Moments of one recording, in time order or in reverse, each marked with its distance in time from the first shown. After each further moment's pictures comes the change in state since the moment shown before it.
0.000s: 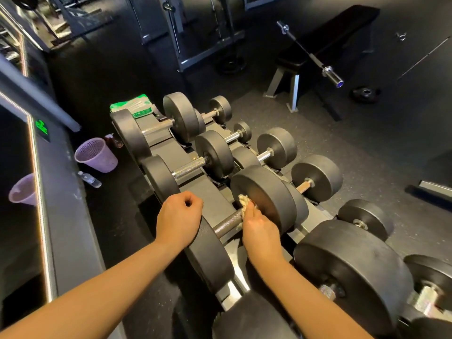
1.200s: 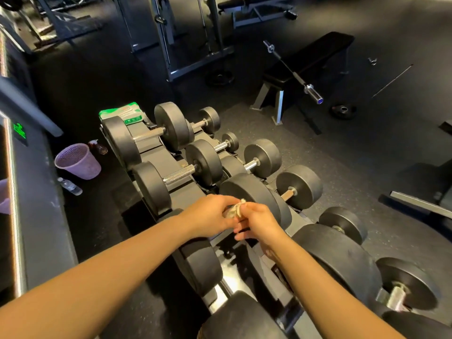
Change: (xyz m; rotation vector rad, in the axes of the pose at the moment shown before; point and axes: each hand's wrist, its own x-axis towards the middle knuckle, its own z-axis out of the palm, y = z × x) left_hand 0.022 0.050 0.024 0.327 -0.628 0.437; right_hand 0.024 0.003 -0.082 1.241 -0.396 0.645
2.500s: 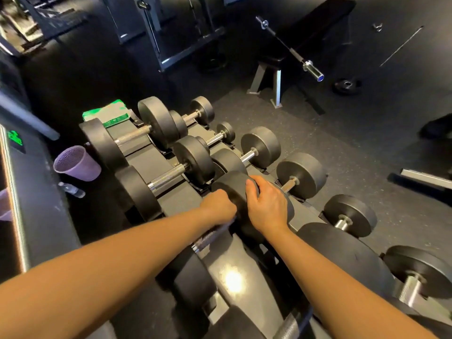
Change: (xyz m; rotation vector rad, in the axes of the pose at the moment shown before) left_hand 0.089 0.007 0.034 -0.152 -0.048 -0.540; right_hand 0.068 0.012 -0.035 -0.644 0.527 -0.625
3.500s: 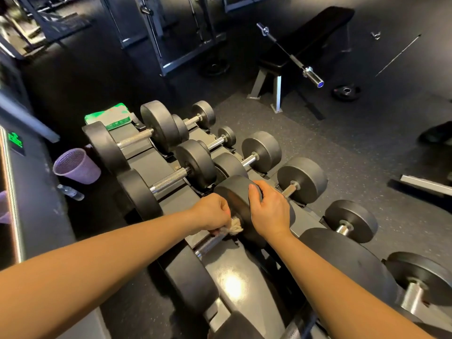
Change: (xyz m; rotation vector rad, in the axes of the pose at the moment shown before) left_hand -0.017 -0.021 -0.022 -0.085 -0.133 0.143; right_hand 0.000 0.001 0.002 0.028 0.025 0.004
